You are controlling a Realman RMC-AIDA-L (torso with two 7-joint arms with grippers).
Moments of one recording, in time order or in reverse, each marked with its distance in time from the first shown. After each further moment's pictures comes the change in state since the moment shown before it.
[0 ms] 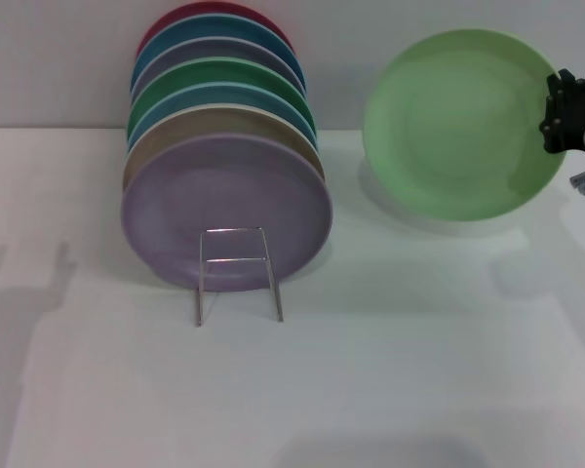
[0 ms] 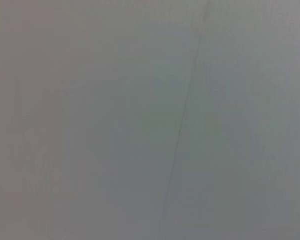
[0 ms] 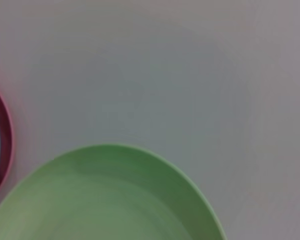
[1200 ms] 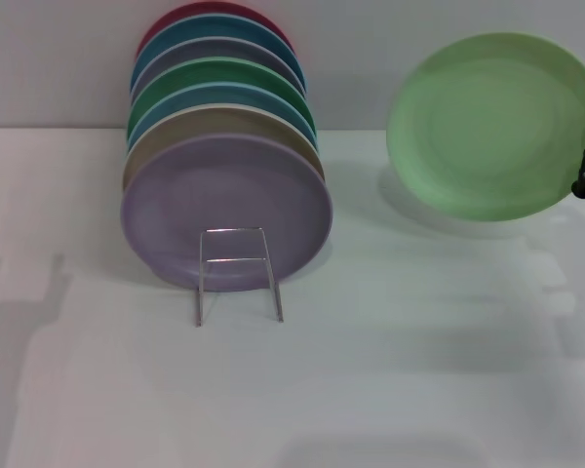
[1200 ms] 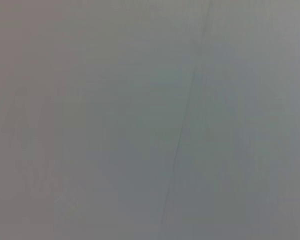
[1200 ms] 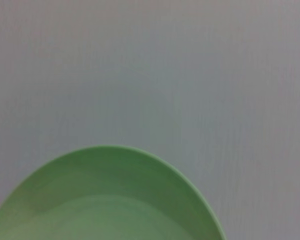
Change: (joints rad) left arm 0.042 -0.005 0.012 -0.013 0.008 0.054 -0.005; right arm 0.158 -0.006 -0.150 -0.810 0.006 -0.982 0.512
